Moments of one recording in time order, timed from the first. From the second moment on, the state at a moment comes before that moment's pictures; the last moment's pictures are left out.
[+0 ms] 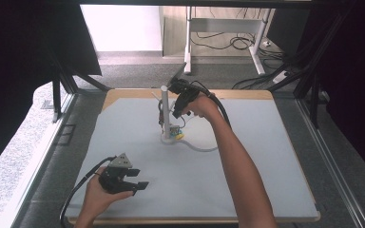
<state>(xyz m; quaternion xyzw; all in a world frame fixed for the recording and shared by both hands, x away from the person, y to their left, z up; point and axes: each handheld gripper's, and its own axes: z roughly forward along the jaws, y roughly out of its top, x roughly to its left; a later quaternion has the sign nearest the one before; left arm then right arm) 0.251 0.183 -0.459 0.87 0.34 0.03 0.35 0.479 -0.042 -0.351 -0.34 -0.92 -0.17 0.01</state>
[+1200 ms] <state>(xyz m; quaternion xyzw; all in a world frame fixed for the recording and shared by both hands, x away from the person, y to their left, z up) 0.252 0.179 -0.462 0.87 0.34 0.03 0.34 0.405 -0.170 -0.338 -0.36 -0.89 -0.27 -0.05</state>
